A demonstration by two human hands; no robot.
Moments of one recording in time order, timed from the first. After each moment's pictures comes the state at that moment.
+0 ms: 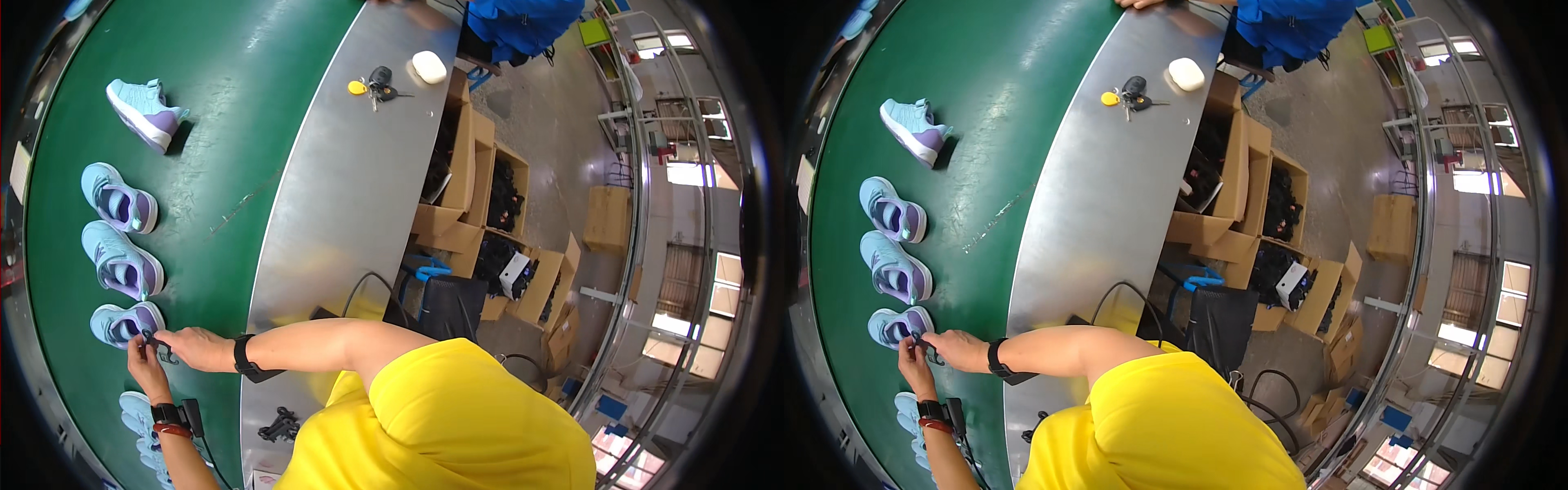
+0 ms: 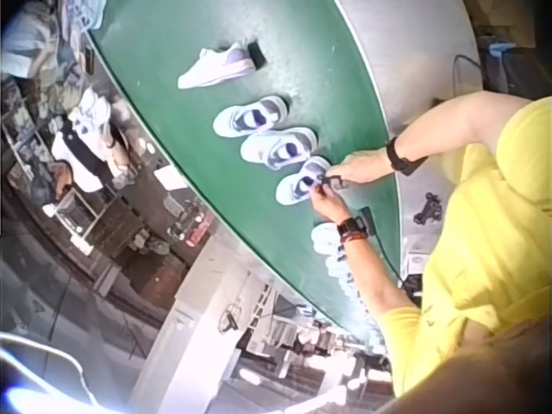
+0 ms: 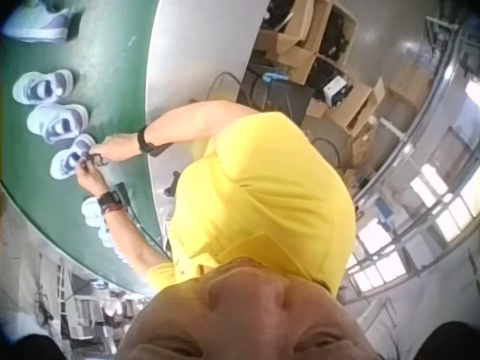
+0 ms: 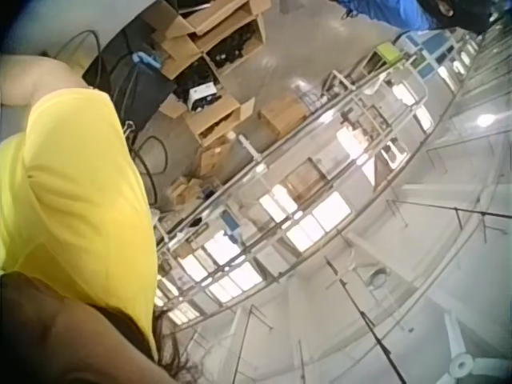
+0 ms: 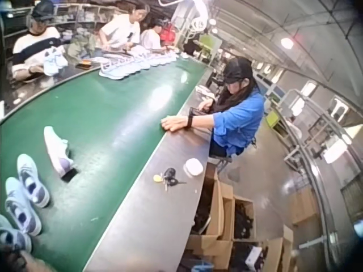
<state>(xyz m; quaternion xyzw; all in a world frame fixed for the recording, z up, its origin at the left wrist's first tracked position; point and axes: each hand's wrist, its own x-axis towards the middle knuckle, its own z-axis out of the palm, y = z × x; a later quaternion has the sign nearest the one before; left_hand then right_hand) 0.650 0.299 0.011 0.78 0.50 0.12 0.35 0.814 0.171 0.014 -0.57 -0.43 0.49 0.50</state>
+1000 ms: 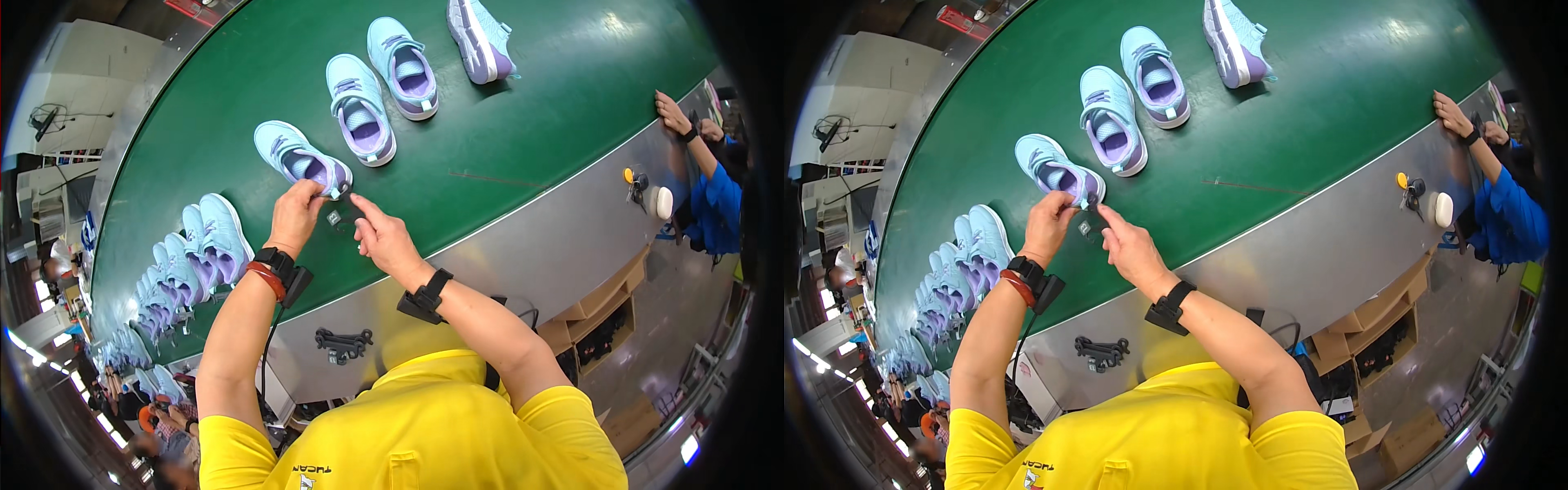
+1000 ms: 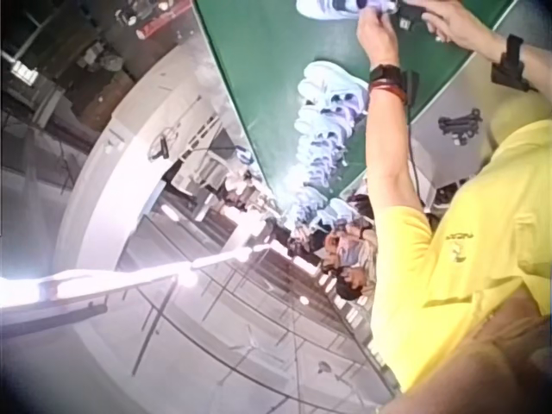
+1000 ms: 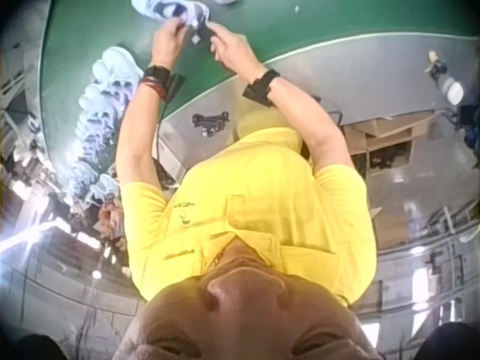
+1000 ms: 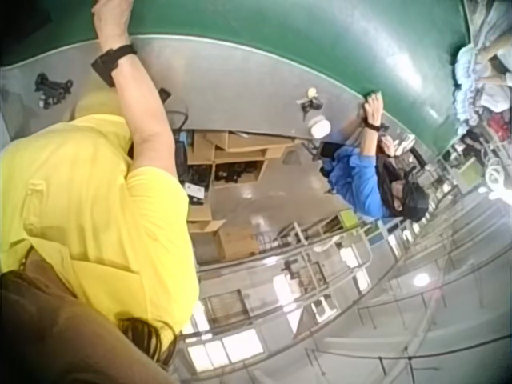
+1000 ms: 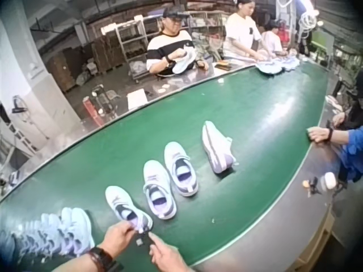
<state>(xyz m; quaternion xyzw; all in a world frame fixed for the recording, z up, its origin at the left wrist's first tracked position) 0.626 0.266 0.022 0.82 0.49 0.13 0.25 0.785 0.158 0.010 -0.57 -0.39 0.55 0.47</state>
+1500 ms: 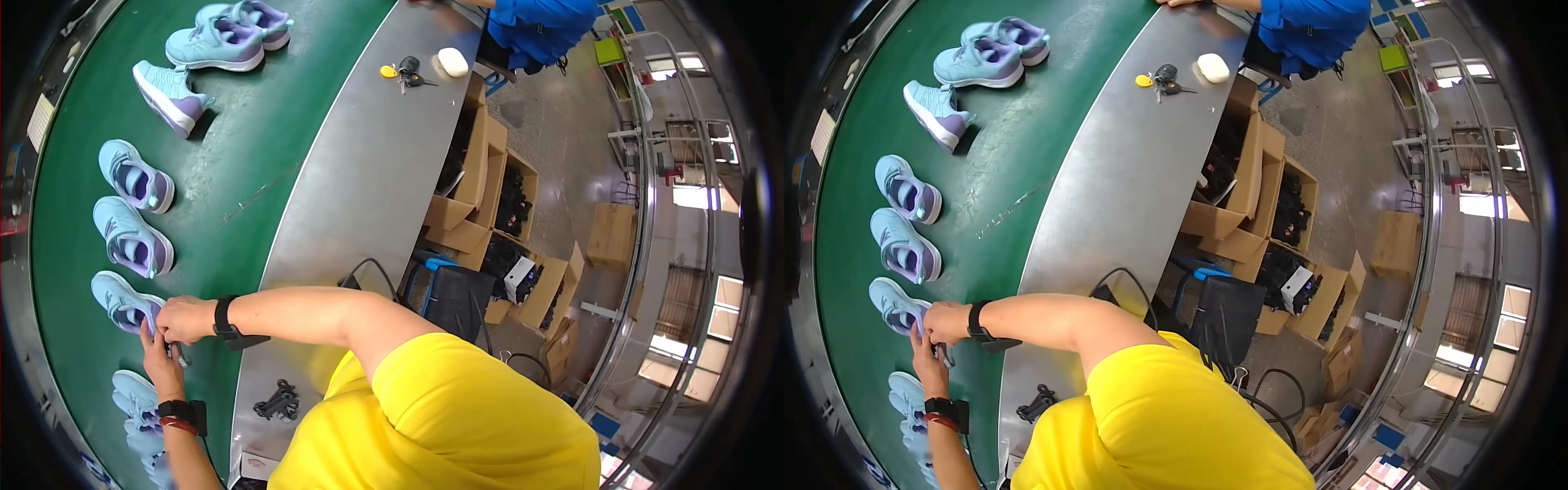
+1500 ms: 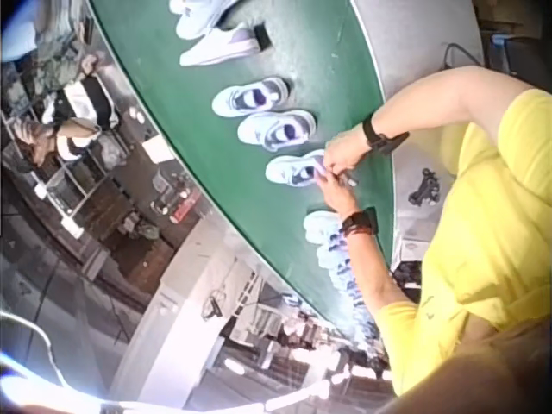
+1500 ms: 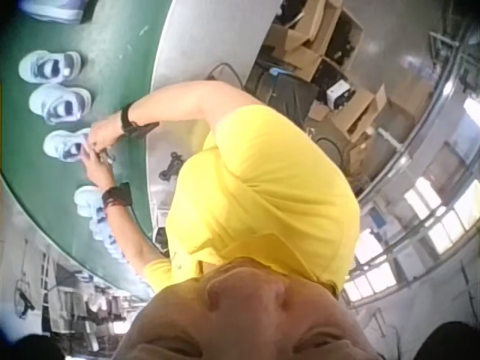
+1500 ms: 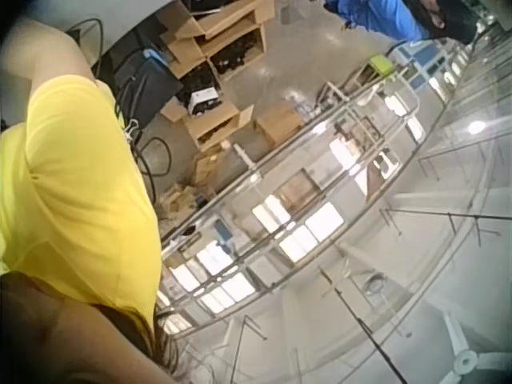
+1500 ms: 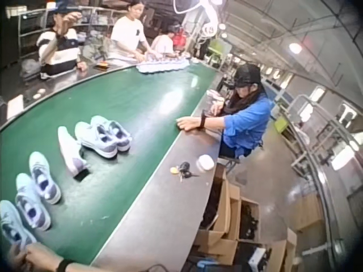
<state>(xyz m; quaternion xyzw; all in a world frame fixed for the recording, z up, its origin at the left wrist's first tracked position) 0.592 0.248 0.034 0.90 0.40 -0.07 0.14 0.783 0.207 0.012 -0.54 -0.54 0.50 0.40</state>
